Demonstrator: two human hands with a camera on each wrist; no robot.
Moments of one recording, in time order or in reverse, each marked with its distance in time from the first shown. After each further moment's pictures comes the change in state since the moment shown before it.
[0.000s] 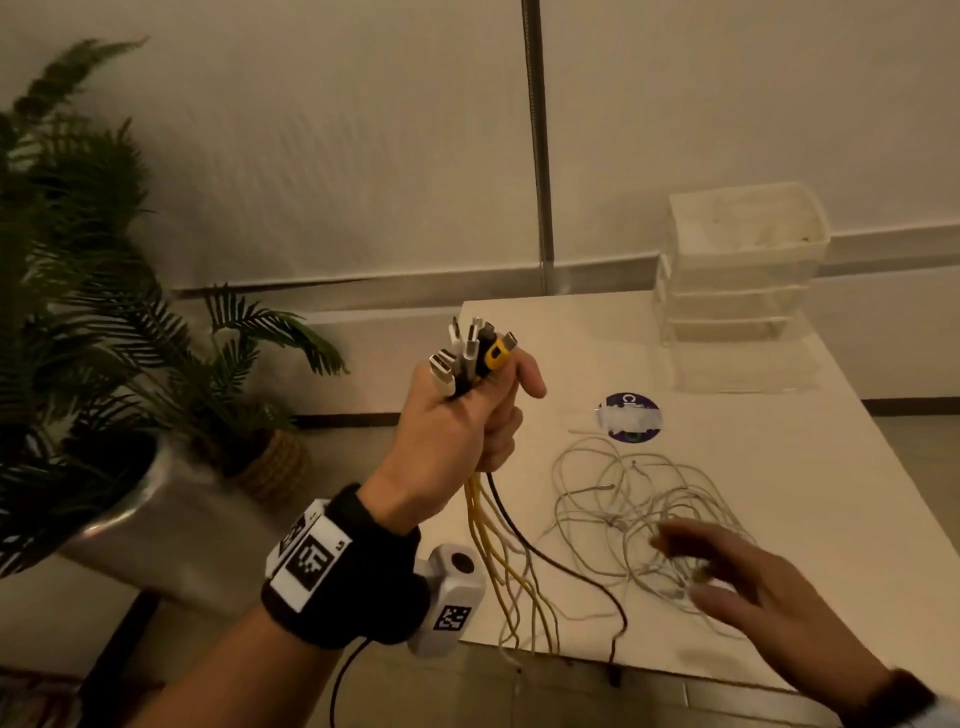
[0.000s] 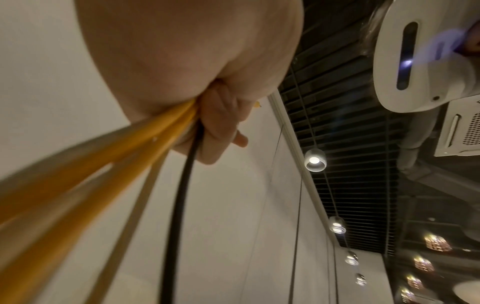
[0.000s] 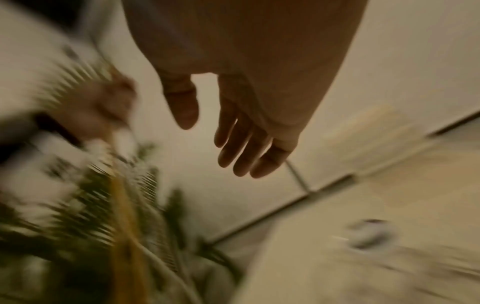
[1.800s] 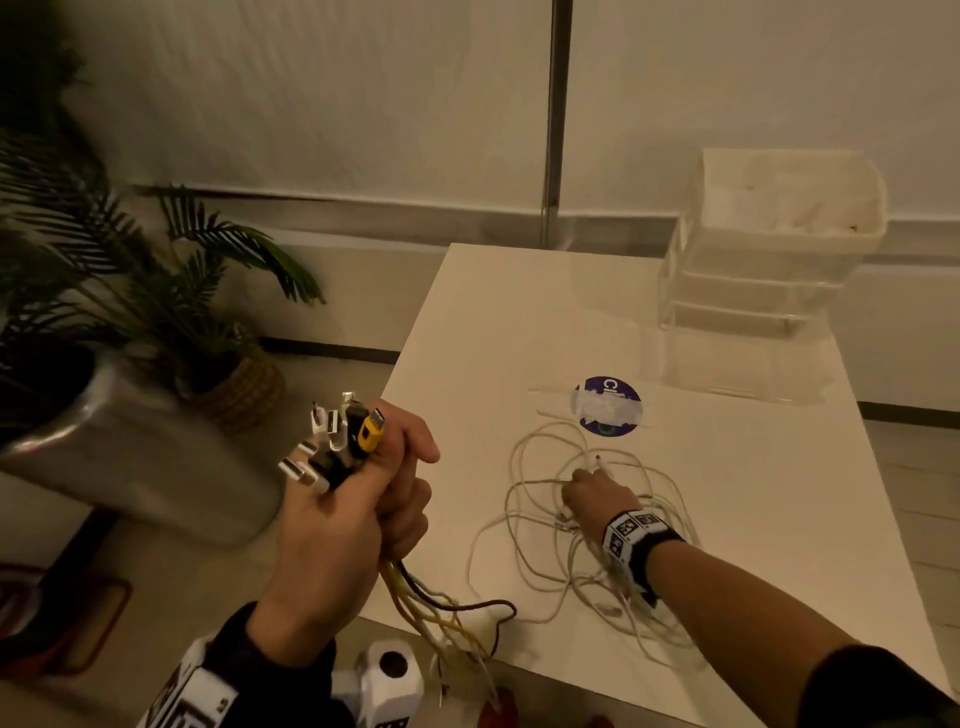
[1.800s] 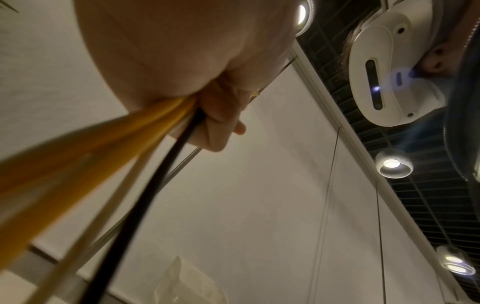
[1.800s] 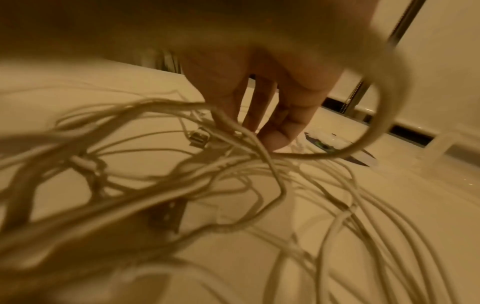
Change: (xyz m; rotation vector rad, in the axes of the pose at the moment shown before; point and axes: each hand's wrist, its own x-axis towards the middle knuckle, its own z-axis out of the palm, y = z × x) left_hand -0.006 -0.055 0.013 -0.179 0.394 -0.076; right_hand 0.224 0.174 0.038 -1.094 -0.422 0.041
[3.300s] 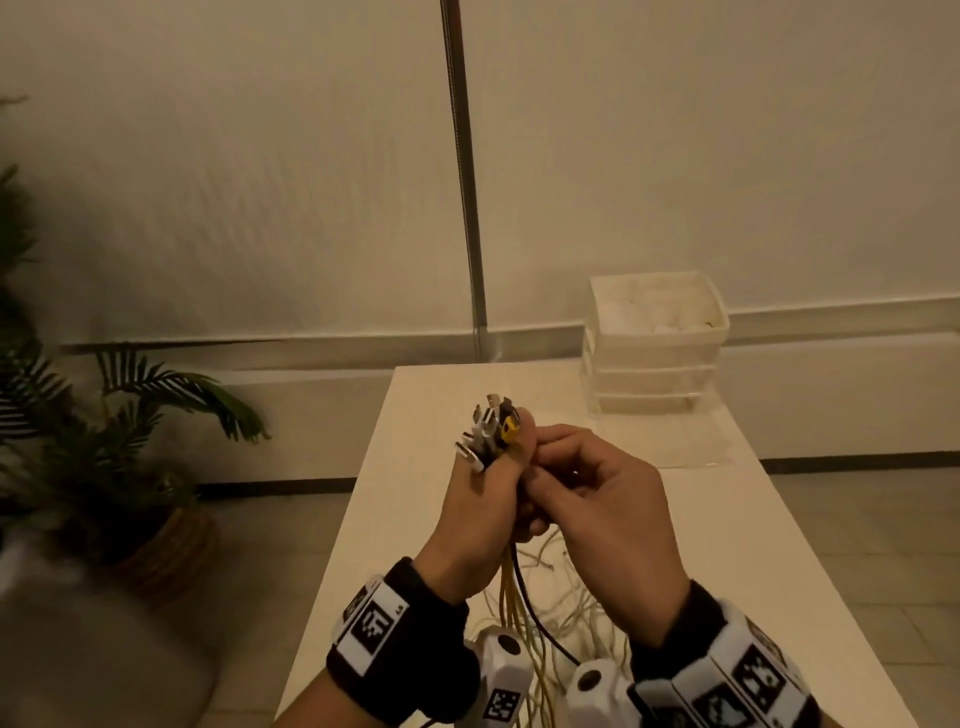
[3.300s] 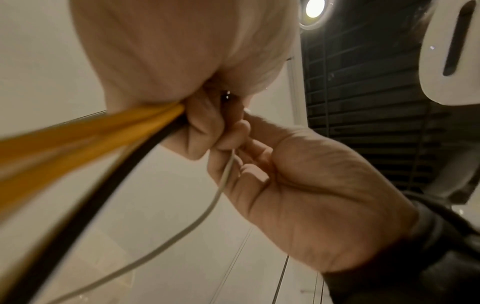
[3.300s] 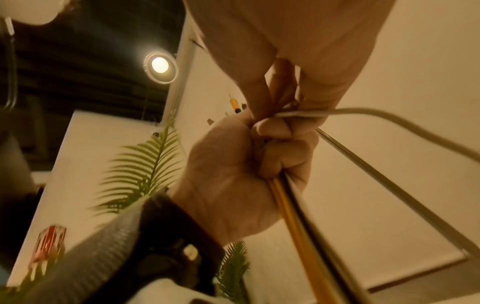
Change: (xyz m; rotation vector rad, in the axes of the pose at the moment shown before) left_hand 0.058 -0.009 0.083 0.051 -0.275 -0.057; right_hand -0.193 -0.113 -0.226 1.489 0.932 -0.159
